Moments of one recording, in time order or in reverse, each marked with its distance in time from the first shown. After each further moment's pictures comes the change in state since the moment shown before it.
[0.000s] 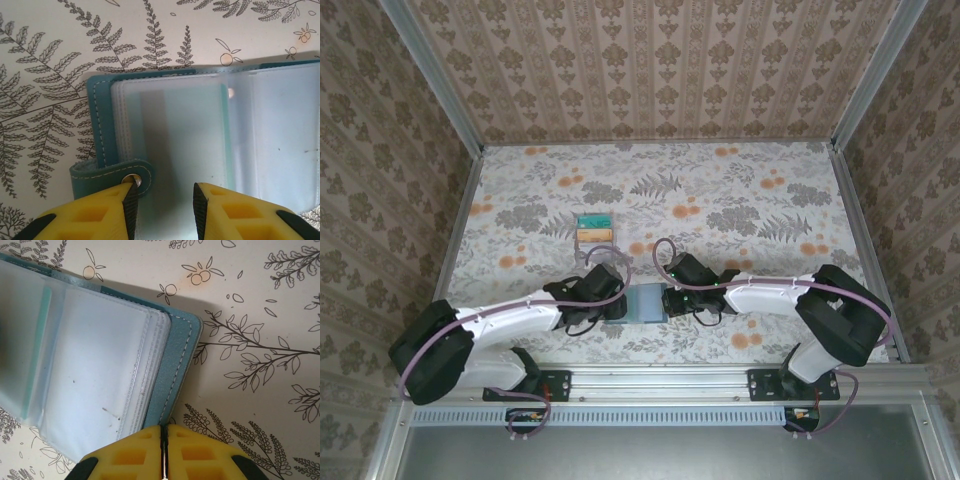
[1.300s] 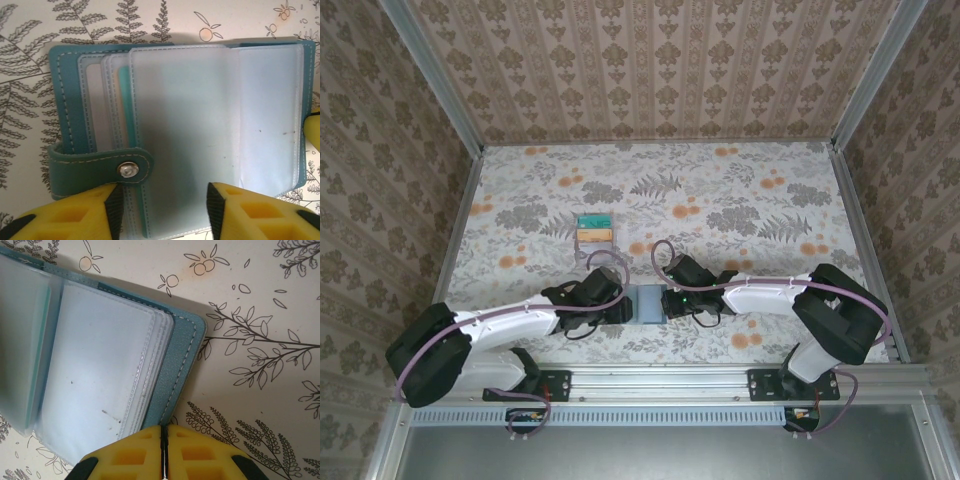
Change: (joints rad) left arm -0.021 -0.021 -0.043 0.067 0.076 -0.015; right arm 0.011 0.013 0.001 0.003 0.002 0.011
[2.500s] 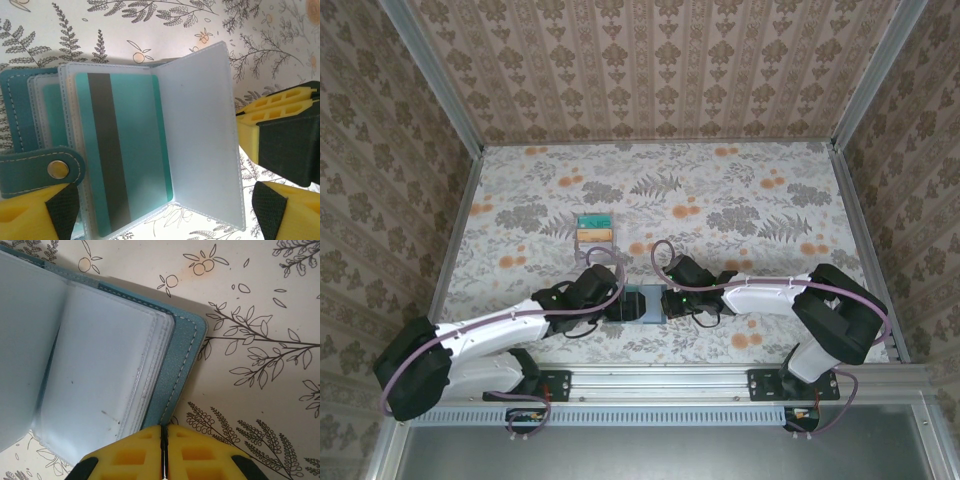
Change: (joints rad) left arm -0.007 -0.109 0.000 0.027 0.047 0.003; right arm 0.004 0.002 0.001 0.000 0.005 0.009
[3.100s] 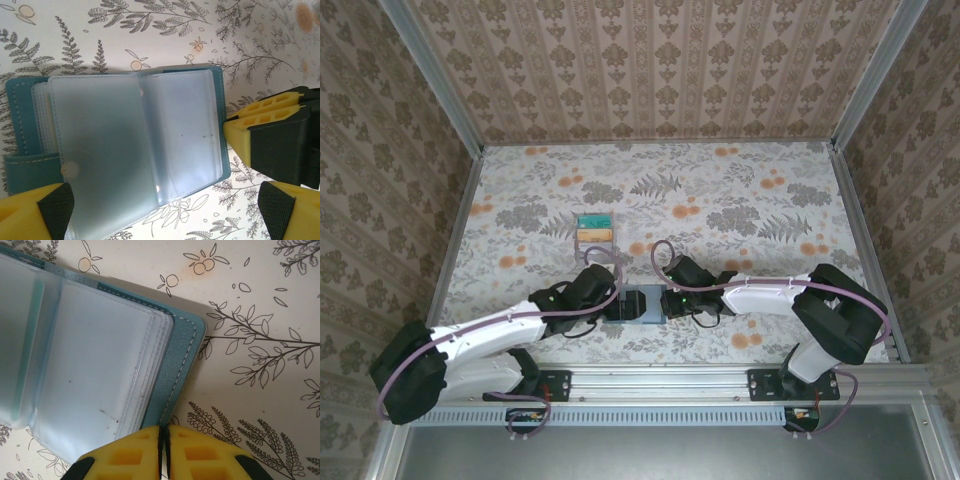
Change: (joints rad) left arm 0.000 -0.023 0.000 0.004 -0.010 0.002; right arm 0.002 0.000 0.000 0.000 0.003 0.006
